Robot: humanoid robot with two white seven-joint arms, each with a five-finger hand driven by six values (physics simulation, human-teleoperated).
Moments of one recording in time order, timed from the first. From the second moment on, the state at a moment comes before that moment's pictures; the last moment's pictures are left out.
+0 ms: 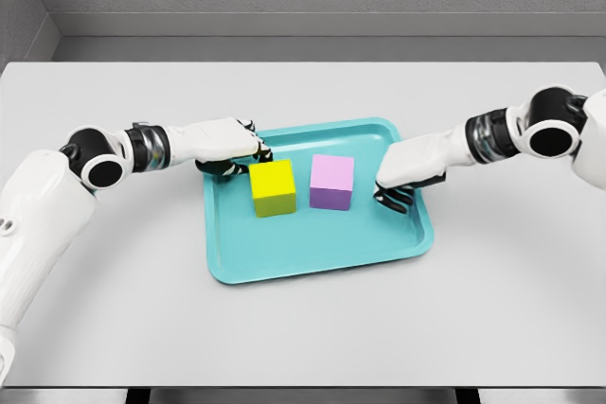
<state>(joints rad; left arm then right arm) -0.66 0.38 -0.53 -1.17 -0.66 -0.61 -0.61 -1.15 -0.72 1.38 -1.31 0.18 -0.61 0.61</state>
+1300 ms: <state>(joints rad) -0.56 0.55 -0.50 -1.36 -0.55 -0.61 -0.61 -1.18 -0.46 1.42 -0.96 0.20 -0.61 0.61</state>
